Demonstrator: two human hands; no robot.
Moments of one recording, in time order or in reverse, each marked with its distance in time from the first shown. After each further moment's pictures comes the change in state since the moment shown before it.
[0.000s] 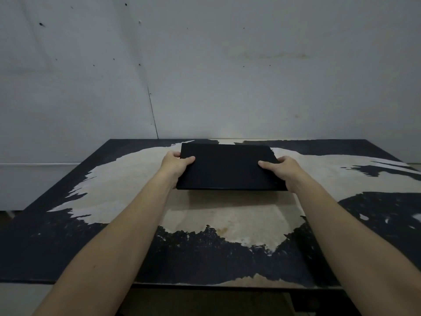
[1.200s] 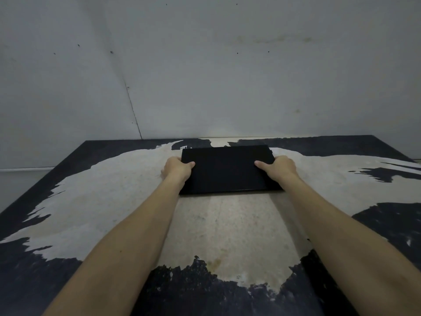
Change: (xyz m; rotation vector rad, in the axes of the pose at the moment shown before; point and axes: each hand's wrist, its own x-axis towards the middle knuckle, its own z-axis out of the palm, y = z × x) left_hand 0.090 -0.031 0.066 0.414 0.190 -0.045; right_hand 0.090 0.005 0.013 -0.725 0.131 -0.015
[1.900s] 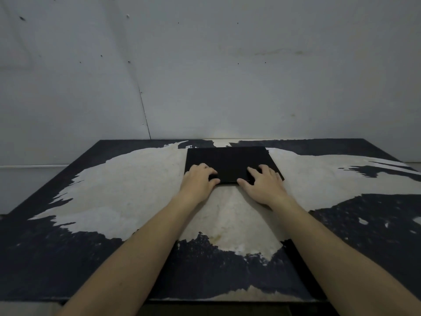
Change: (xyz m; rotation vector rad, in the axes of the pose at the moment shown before) left_hand -0.105 -0.014 -0.017 0.607 -0.150 0.807; right_hand -0.089 0.013 0.031 -0.316 -0.008 -0.384
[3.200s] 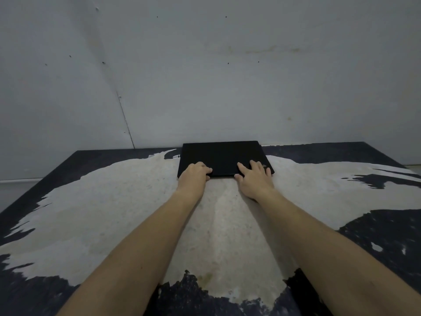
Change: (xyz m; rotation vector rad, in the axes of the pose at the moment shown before) left_hand 0.094 -0.017 0.041 0.104 0.008 0.030; right_hand 0.087 0.000 0.005 -0.037 -0.043 0.033
